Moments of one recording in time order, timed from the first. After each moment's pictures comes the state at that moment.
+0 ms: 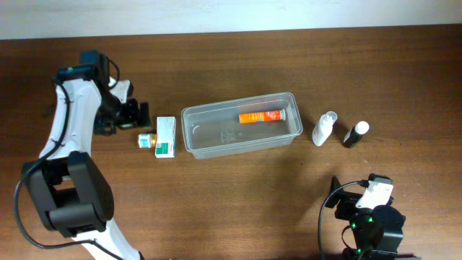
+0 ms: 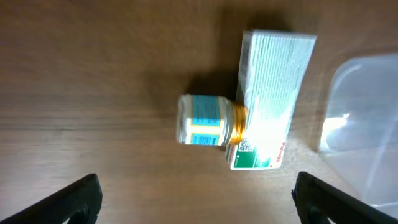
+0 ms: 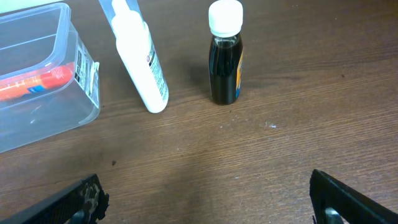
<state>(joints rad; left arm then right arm) 0.13 1.98 1.65 -1.22 0.13 0.06 -0.16 0.02 0.16 -0.63 -0.04 0.12</state>
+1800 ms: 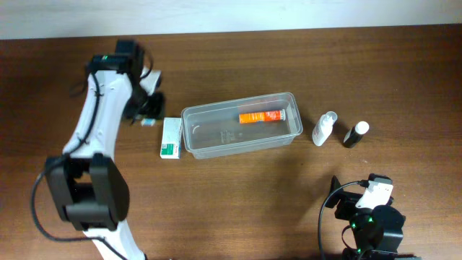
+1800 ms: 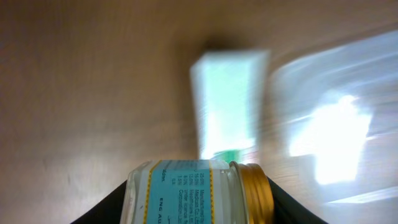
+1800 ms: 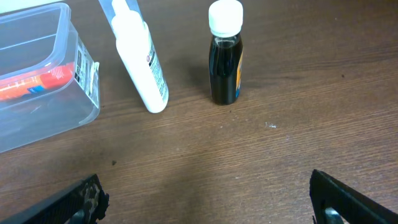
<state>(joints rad) -0.08 1.98 1.83 -1.26 0.07 0.07 -0.16 0.02 0.16 -0.63 -0.04 0.12</state>
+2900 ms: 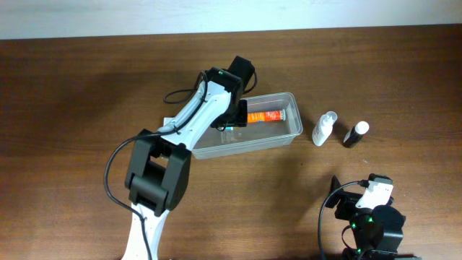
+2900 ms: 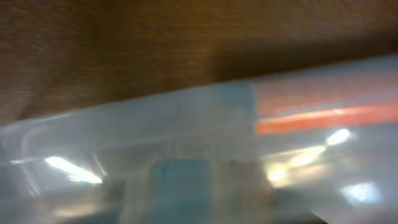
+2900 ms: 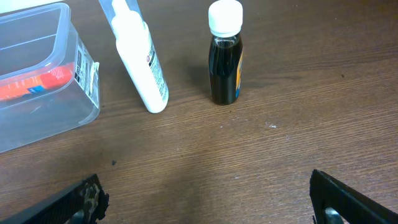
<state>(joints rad) -0.53 2.27 1.91 -1.09 -0.03 -0.51 -0.16 0.02 0.16 -0.63 -0.04 0.12</state>
